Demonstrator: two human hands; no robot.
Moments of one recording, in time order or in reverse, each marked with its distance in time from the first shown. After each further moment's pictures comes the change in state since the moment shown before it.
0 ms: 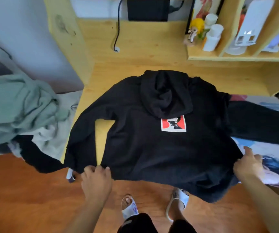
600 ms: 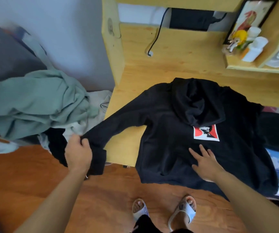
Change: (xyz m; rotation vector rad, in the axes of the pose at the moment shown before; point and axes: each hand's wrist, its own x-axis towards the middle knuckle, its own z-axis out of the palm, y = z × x) left_hand 0.116 -0.093 -0.127 -0.459 0.326 -0.057; right_hand -0.122 -0.146 0.083 -0.569 -0.456 -0.703
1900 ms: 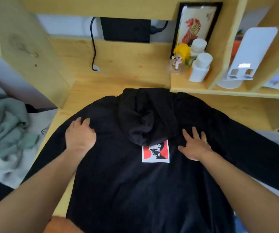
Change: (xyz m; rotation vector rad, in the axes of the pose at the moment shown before) left_hand 0.044 0.231 0.208 0.585 -0.335 0.338; right_hand 0.162 0.183 -0.145 0.190 0.001 0.129
